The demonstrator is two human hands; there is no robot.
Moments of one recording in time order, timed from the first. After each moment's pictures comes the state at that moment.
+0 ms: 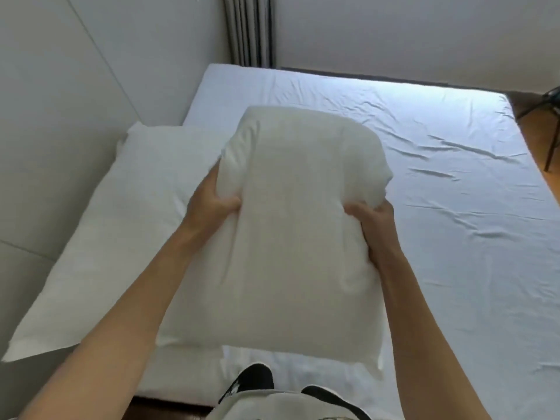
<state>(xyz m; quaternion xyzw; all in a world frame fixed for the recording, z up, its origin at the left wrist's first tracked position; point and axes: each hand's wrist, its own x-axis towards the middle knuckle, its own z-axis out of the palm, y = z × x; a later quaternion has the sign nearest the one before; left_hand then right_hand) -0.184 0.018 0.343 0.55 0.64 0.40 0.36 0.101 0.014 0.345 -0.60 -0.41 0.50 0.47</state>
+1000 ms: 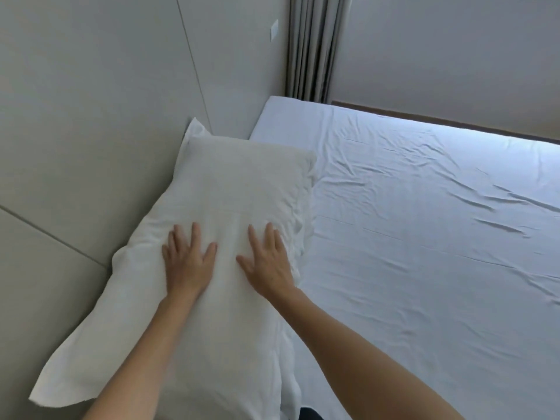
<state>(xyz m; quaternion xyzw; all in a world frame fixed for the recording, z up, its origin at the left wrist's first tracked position) -0.436 -0.001 0.250 0.50 0.85 0.12 0.09 -0.266 0.036 0.268 -0.52 -0.81 0.25 0.10</state>
